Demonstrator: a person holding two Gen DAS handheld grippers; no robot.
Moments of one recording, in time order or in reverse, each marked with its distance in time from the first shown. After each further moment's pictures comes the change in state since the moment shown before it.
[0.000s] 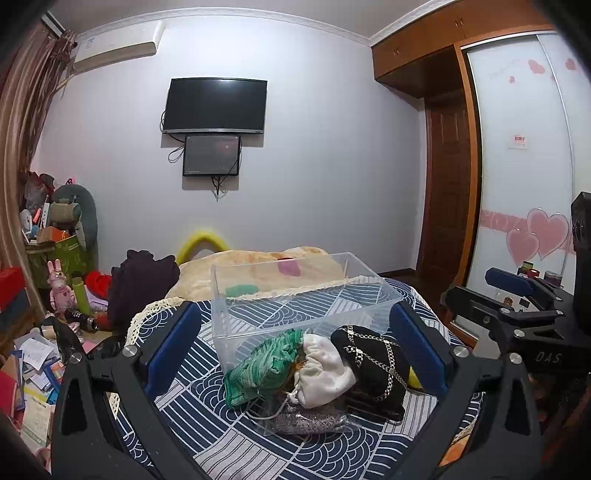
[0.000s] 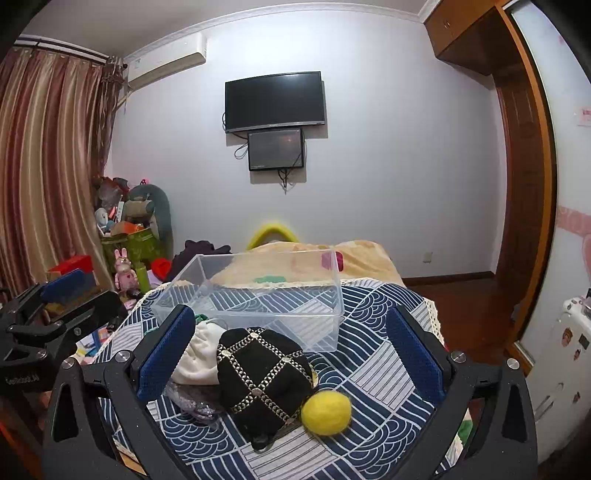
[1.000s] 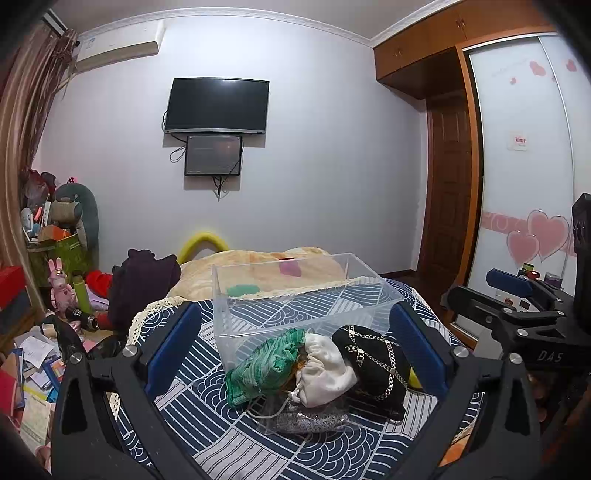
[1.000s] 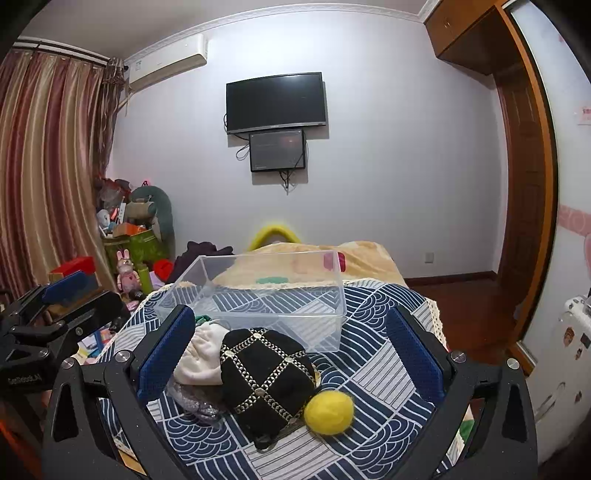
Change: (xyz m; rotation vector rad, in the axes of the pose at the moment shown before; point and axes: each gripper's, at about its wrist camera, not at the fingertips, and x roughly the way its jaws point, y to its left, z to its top) left arm -0.003 -0.001 -0.002 0.000 -0.004 0.003; right arm 0.000 0.001 0.000 0.002 -0.002 0.003
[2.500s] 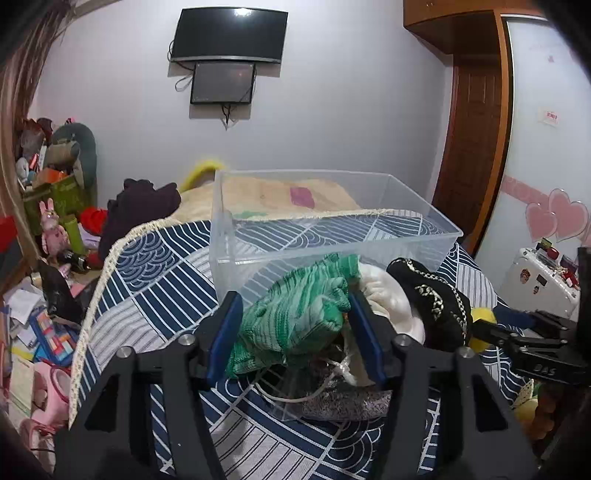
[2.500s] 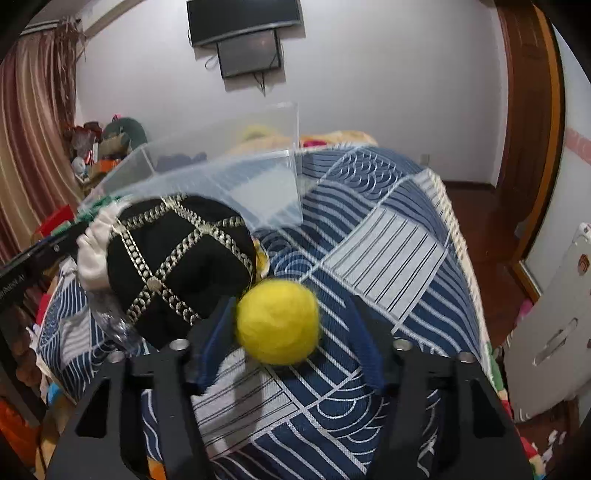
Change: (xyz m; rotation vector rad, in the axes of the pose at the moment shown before) left arm 0.086 0.031 -0.048 -0.073 0.261 0.017; right arm 0.063 -0.041 -0.073 0.100 0.395 -0.006
